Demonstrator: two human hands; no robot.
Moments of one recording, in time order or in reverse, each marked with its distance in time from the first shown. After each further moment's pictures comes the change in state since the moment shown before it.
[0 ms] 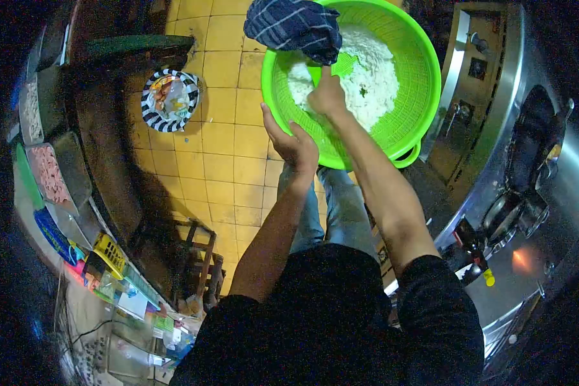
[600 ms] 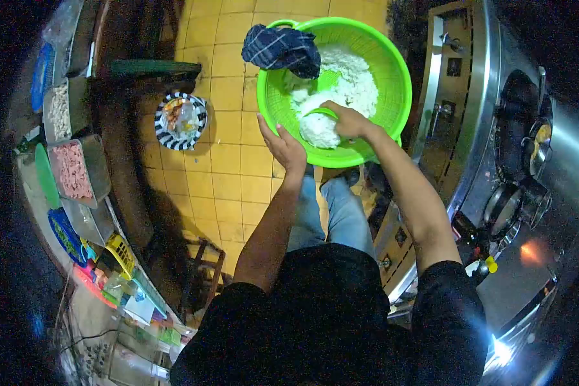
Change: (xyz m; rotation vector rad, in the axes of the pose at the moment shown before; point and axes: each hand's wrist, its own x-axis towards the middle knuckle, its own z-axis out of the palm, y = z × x) left_hand -0.003 -0.003 0.000 -0.023 0.039 0.055; right_hand -0.061 0.036 -0.096 0.140 -0.476 -0.326
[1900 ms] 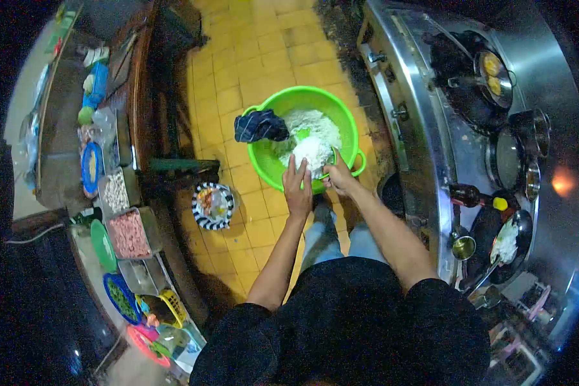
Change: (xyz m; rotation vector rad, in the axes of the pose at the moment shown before) left_hand -0.039 0.088 -0.037 0.047 -0.484 0.760; right_hand -0.113 -0.046 0.048 1.473 0.630 0.038
